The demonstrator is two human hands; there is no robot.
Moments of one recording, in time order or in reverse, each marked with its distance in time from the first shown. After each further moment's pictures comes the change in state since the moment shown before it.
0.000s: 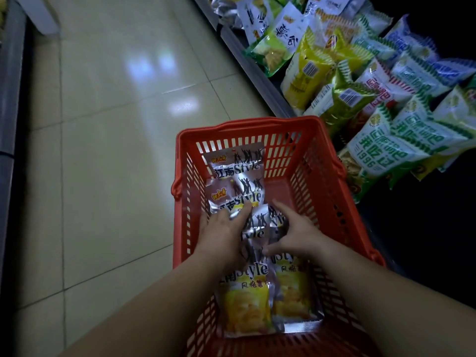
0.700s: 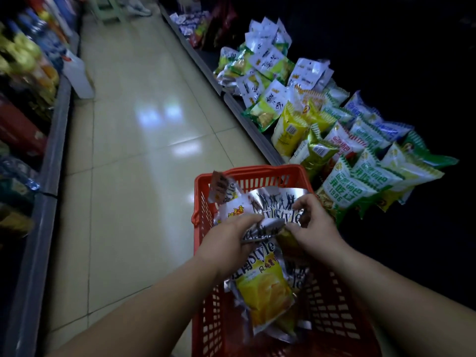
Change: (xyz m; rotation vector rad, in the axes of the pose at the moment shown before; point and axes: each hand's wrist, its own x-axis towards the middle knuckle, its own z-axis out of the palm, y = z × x) left_hand -0.069 0.022 -0.103 -0.373 0.253 0.219; right_hand -0.100 -0.066 -0.072 0.243 0.486 -0.273
